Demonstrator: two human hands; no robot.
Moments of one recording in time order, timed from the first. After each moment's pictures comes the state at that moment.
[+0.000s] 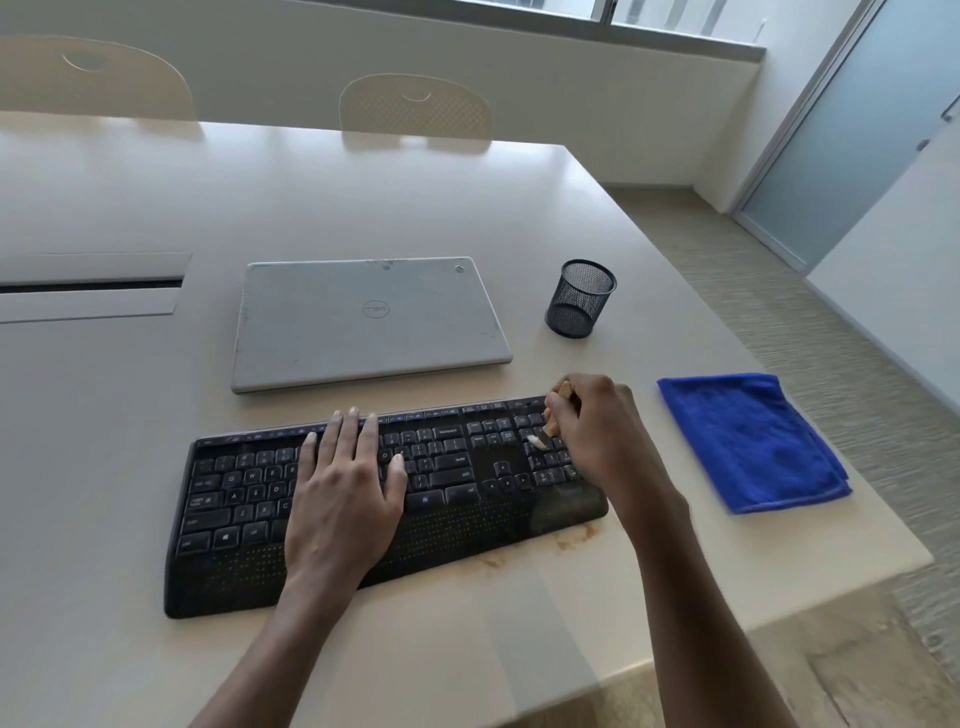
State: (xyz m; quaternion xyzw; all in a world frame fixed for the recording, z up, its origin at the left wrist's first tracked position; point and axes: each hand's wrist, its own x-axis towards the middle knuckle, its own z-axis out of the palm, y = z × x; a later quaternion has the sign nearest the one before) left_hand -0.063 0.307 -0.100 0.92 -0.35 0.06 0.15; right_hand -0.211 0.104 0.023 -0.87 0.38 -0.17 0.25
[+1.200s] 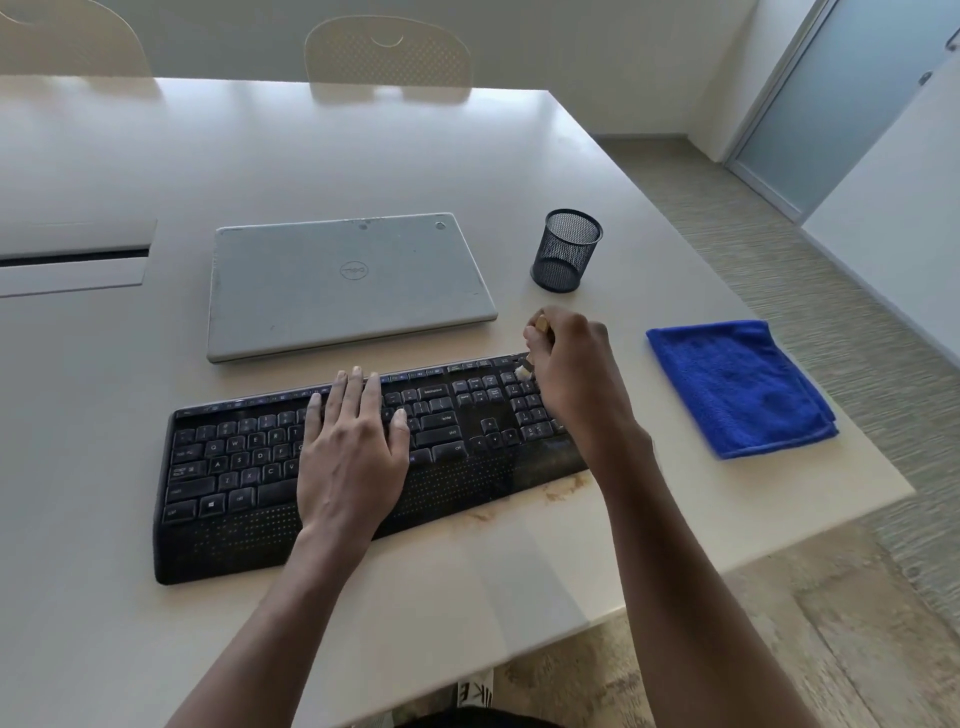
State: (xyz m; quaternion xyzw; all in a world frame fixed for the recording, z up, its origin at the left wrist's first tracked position) left_hand -0.076 0.290 -0.100 0.92 -0.34 0.05 0.18; right_hand -0.199 0.109 0.020 -0.86 0.39 -0.22 0.25
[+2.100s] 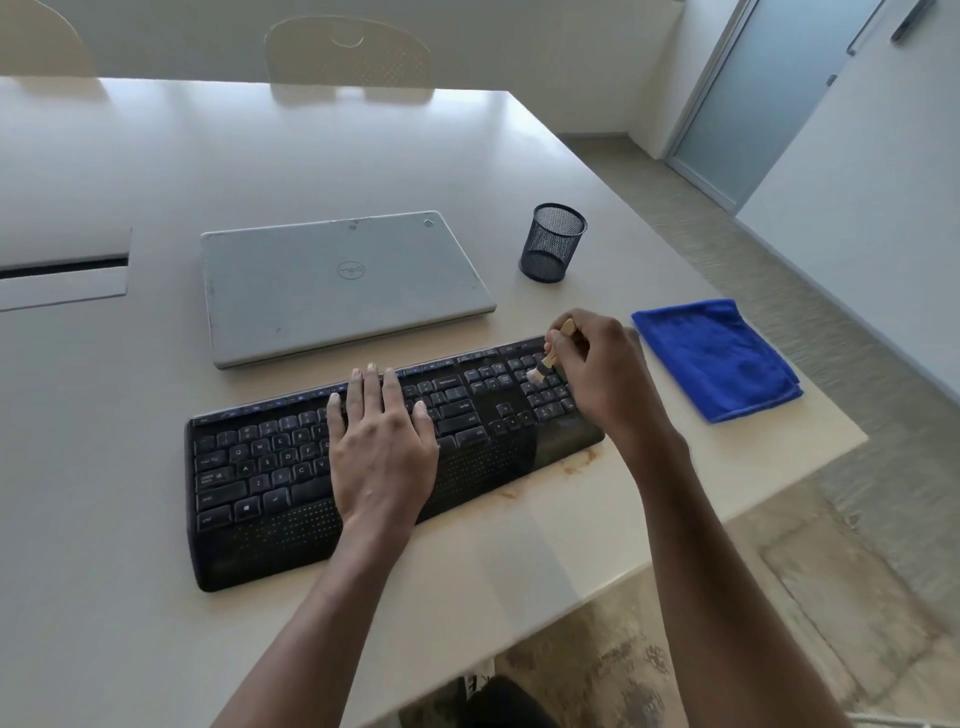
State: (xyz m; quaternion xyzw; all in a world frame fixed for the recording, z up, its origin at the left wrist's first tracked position) left_hand -0.075 0.291 -0.097 0.92 -0.35 0.05 0.17; right_hand -0.217 0.136 0.025 -0.85 0.41 -0.24 0.23
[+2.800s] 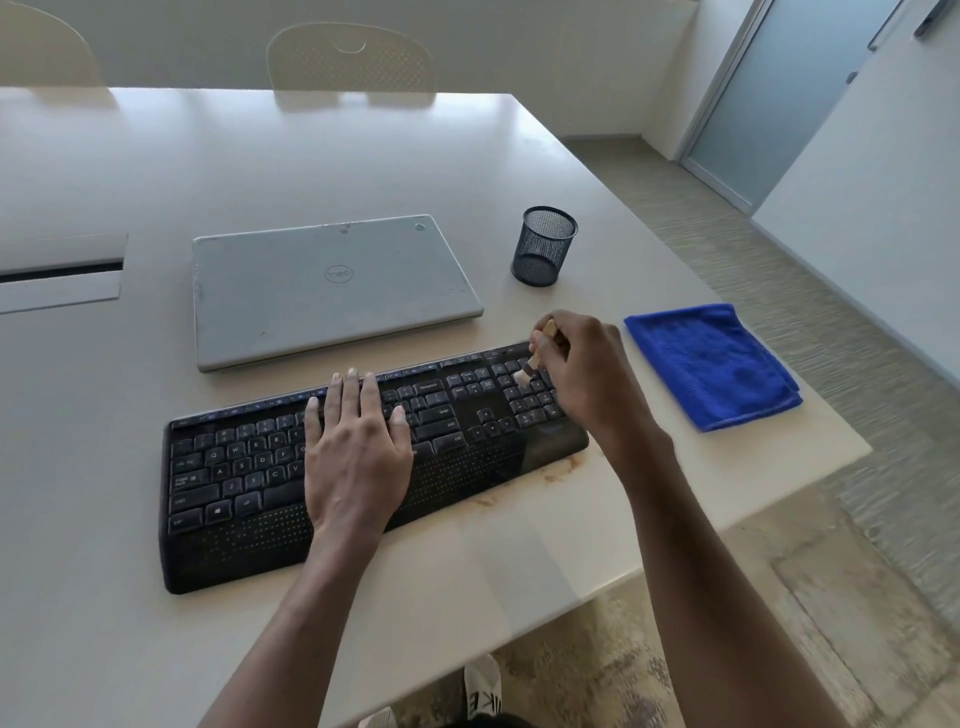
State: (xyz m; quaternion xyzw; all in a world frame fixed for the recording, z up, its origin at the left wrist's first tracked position) left_hand -0.075 0.291 -0.100 0.92 -0.35 0.05 0.16; right_hand -0.226 0.120 0.027 -0.86 0.38 -0.23 0.25
